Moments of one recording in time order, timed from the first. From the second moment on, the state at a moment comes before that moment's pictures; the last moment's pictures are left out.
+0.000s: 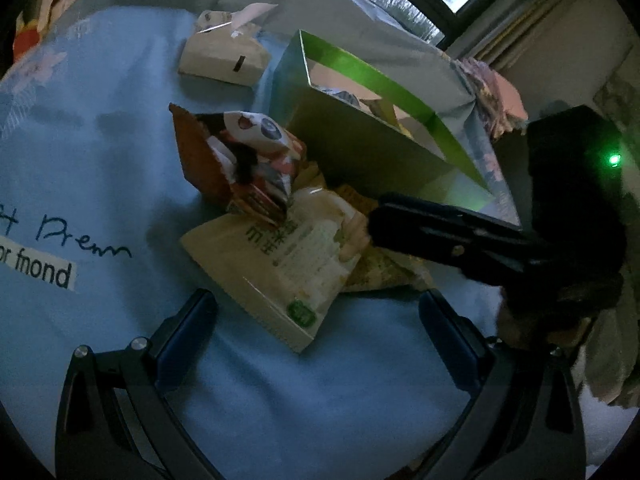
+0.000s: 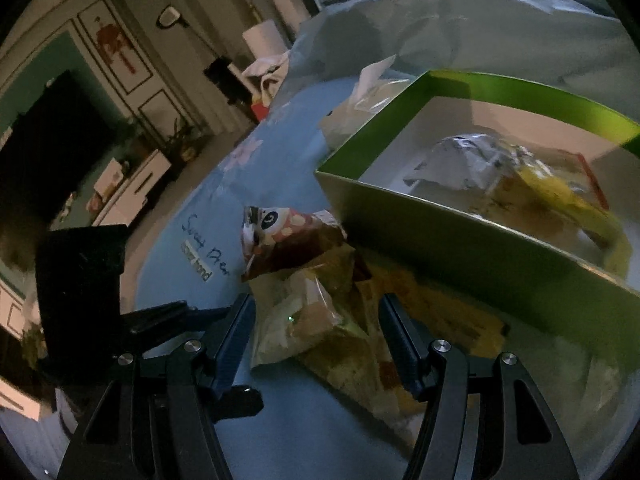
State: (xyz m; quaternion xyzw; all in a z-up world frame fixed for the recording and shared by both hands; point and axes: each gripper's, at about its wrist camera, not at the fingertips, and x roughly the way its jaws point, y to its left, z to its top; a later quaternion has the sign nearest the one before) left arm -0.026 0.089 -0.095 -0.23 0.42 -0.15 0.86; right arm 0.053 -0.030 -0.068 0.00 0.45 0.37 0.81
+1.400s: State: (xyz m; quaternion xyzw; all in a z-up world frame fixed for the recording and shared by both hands) left arm -0.051 0.095 -0.080 -0.23 0.40 -0.14 0.87; right arm 0.038 -0.044 -0.086 0.07 0.49 0.43 0.76
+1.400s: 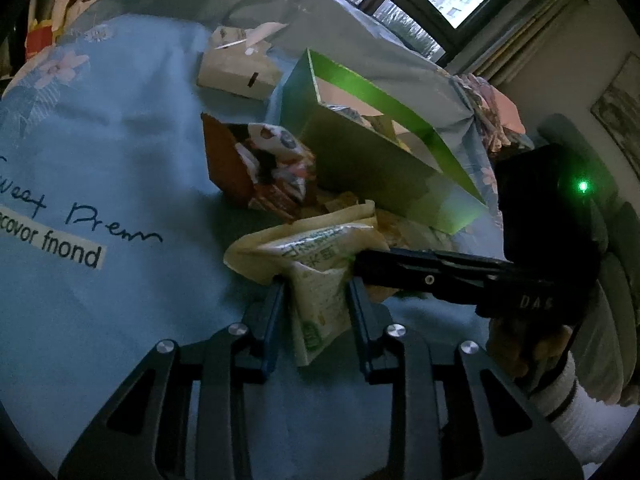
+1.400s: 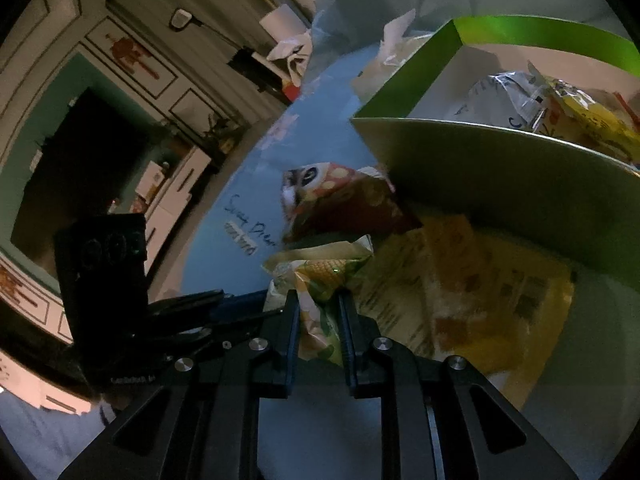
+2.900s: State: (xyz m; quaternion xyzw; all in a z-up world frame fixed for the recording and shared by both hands) left arm 0.096 0.001 0.002 -0.12 0.38 -0.22 0.89; right arm 0.098 -0.167 -0.015 0.19 0.36 0.35 0.85
